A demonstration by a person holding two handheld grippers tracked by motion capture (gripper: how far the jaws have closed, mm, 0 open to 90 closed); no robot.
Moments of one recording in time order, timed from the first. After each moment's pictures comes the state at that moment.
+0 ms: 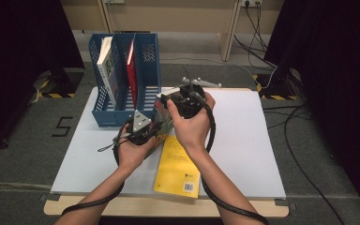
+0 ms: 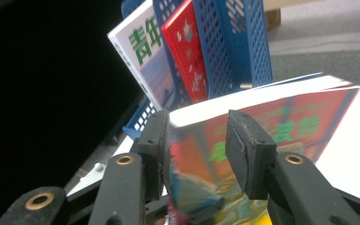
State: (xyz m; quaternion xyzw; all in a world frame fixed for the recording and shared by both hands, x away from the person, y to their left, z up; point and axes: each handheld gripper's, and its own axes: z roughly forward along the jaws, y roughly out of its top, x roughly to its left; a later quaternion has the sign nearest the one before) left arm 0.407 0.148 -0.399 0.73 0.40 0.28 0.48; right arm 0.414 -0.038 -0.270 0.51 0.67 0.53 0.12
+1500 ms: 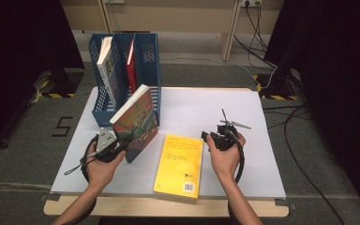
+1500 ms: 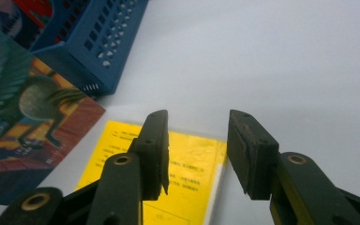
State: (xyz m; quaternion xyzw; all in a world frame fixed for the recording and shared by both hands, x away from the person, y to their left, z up) left arm 0.368 0.227 -0.435 0.70 0.41 0.31 0.50; right arm 0.415 -0.144 -0.420 0.63 0.64 0.42 0.12
